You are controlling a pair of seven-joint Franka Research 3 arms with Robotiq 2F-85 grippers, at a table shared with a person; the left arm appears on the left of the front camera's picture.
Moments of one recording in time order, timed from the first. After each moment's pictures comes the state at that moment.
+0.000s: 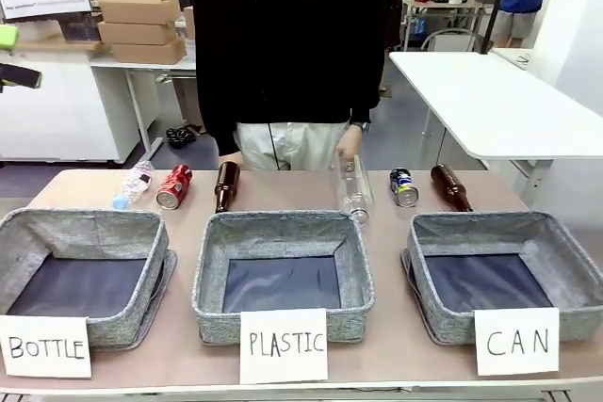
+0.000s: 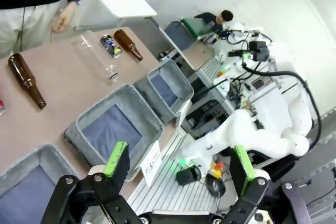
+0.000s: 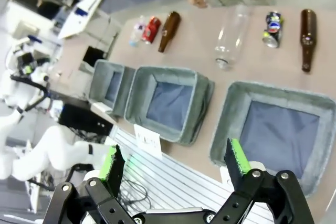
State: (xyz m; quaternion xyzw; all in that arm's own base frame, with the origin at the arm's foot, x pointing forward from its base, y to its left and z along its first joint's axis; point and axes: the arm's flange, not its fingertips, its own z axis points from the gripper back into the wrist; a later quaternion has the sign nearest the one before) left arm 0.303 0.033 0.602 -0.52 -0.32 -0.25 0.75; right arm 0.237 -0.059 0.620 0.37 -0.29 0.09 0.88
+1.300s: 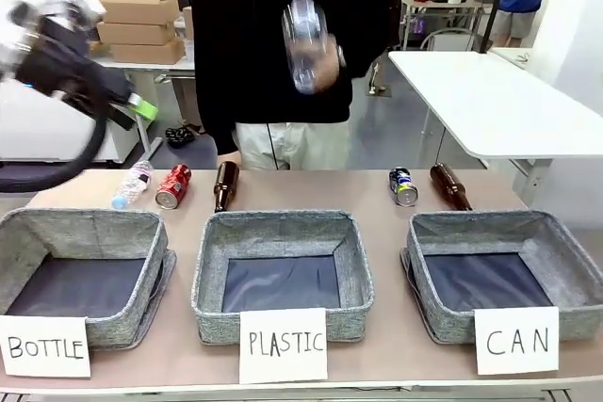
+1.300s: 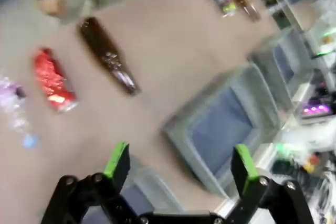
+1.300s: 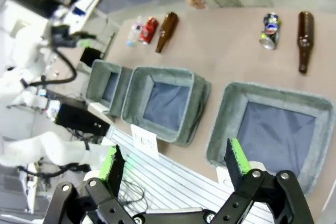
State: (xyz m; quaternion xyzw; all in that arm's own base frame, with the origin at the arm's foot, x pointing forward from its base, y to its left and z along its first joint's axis) left arm 0.470 -0.078 0.522 -0.27 -0.23 -0.26 0.90; right arm 0.236 -0.064 0.620 0.36 -0.30 0.09 0.88
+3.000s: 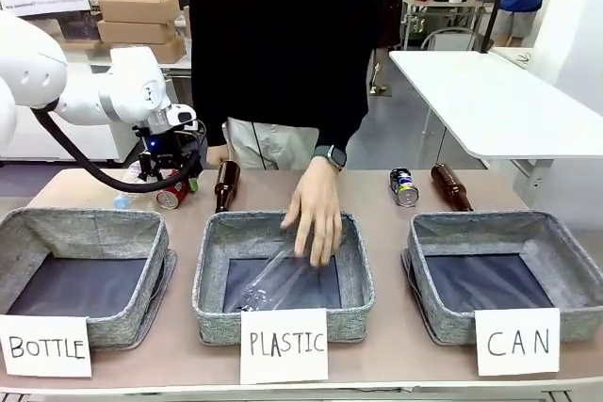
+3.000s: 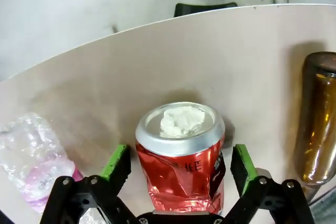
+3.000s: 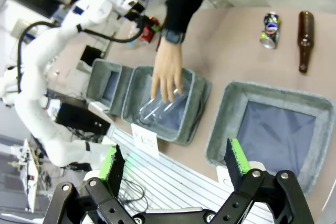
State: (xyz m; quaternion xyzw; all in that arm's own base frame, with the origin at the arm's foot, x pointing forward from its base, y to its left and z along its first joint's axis) left arm 0.713 -0.099 0.306 -0.06 0.00 -0.13 0.99; right arm 0.236 -0.065 0.621 0.36 -0.30 0.10 0.88
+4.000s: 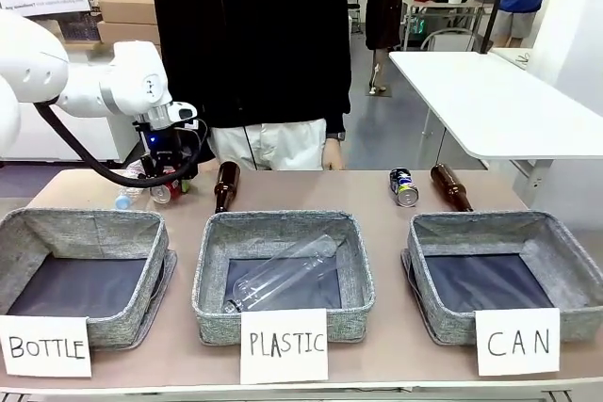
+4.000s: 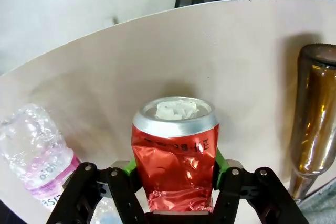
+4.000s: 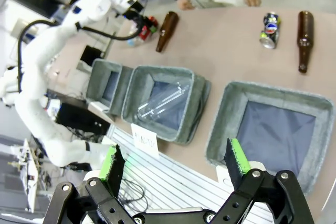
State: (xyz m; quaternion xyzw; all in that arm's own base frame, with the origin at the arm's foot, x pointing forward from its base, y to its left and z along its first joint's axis) left arm 0.713 -0.101 0.315 -0.06 0.02 -0.13 0.99; right arm 0.235 -0.066 0.621 0.36 -0.30 0.10 0.88
